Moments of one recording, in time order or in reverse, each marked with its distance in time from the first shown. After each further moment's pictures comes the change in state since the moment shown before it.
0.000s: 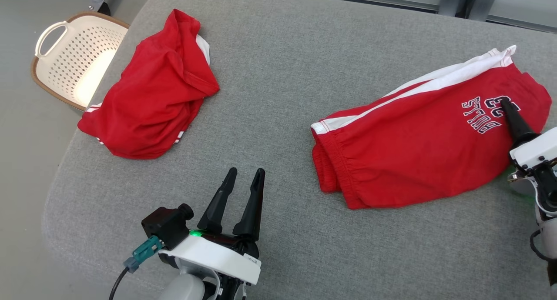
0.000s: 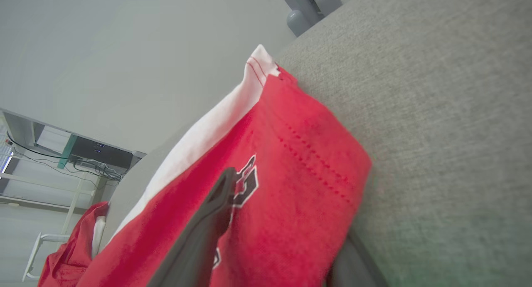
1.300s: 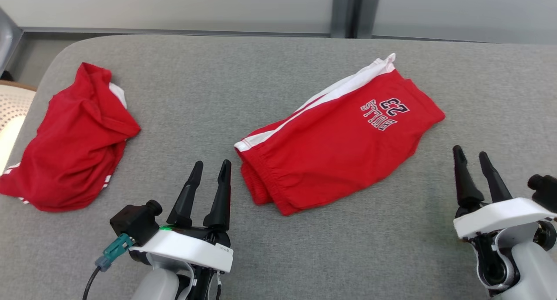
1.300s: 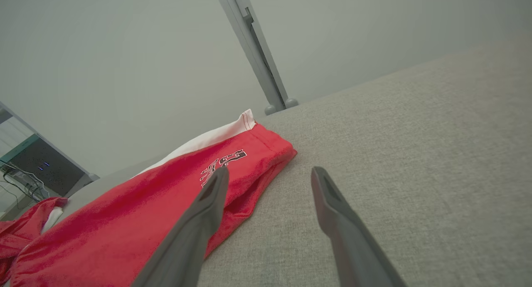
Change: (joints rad) left arm 0.003 -0.001 0.147 0.037 0.099 -0.034 0.000; right arm 0.321 0.094 0.147 -0.303 -0.293 0.000 -0.394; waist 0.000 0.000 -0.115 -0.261
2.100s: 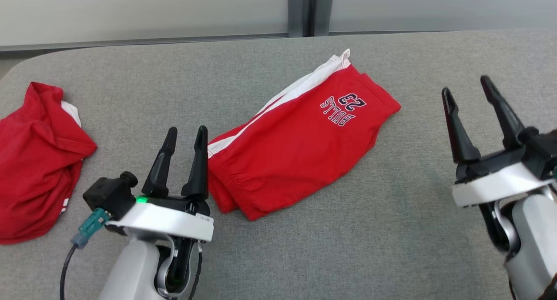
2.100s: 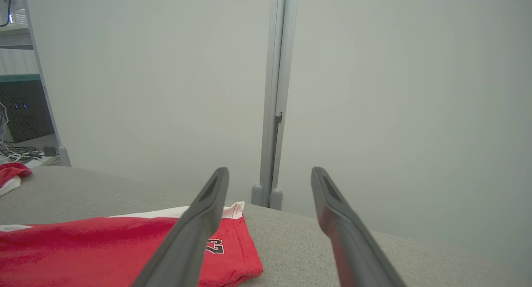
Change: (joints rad) left arm -0.124 0.002 0.093 0.029 0.044 -0.028 0.000; right arm -0.220 -0.172 0.174 -0.094 -0.300 0.000 -0.113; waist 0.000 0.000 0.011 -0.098
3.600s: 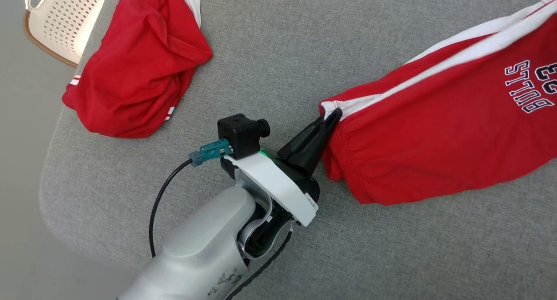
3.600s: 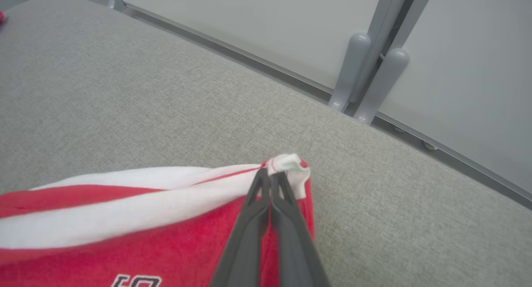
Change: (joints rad) left arm -0.403 0.029 -0.698 0.143 -0.461 -0.015 0.003; right arm -0.680 -0.489 0.647 0.241 0.686 0.001 0.647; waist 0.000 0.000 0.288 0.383
